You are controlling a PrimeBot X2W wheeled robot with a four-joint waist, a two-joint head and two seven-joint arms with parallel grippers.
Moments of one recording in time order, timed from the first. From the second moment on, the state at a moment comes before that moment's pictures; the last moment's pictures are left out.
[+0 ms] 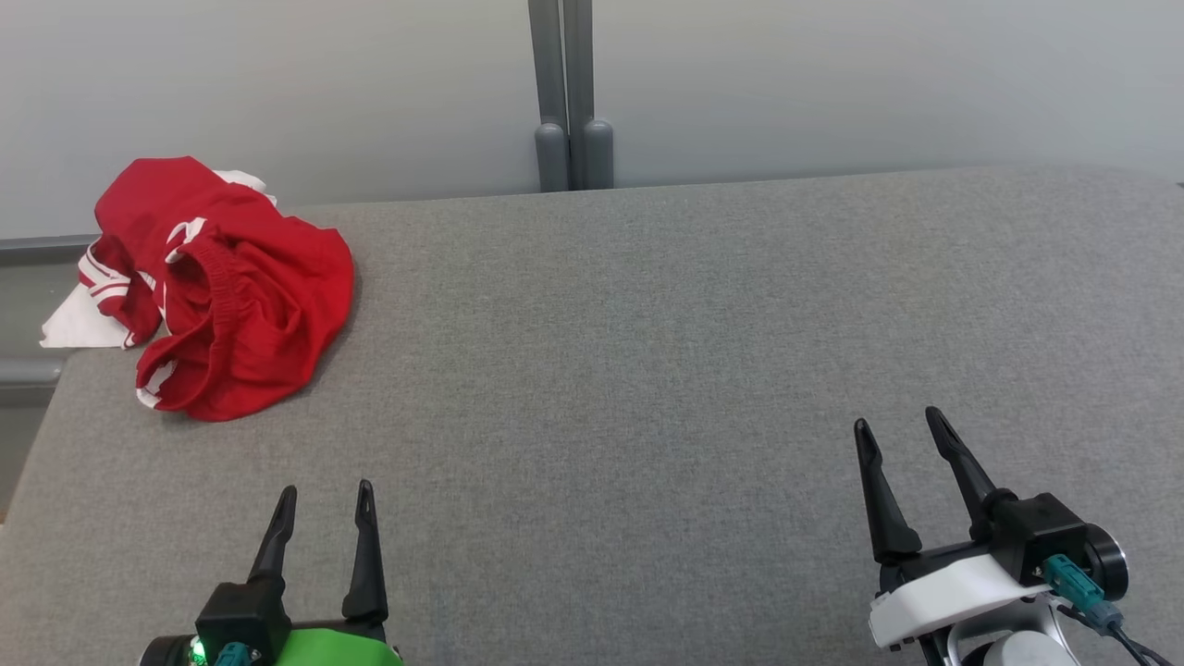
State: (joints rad) left arm 0.07 0.05 -0.08 0.17 -0.17 -0.02 -0.26; right arm 0.02 -0.05 0.06 0.10 0.09 0.13 -0.26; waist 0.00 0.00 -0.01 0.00
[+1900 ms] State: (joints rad) left arm -0.10 0.11 -0.05 0.16 -0.14 -0.07 -0.26; right arm -0.05 -0.05 0.09 0.08 0.06 0.13 -0.26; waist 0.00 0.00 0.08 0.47
